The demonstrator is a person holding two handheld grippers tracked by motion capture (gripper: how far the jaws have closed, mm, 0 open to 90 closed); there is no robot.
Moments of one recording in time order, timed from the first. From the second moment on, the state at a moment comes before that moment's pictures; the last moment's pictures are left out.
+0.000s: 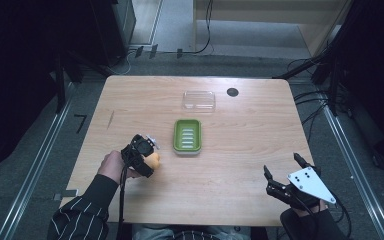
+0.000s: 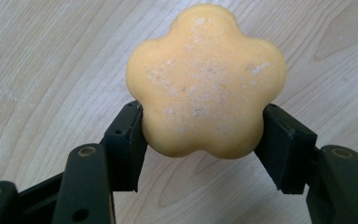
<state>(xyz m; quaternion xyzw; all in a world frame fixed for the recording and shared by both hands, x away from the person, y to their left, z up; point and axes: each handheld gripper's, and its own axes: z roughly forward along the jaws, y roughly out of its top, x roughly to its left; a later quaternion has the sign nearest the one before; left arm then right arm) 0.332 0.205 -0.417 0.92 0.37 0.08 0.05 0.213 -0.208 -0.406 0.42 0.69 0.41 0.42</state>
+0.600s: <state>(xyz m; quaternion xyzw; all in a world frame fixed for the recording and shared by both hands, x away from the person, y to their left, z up) 0.347 0.190 -0.409 0.93 0.35 0.09 0.06 0.213 -0.207 -0.406 0.42 0.69 0.41 0.42</state>
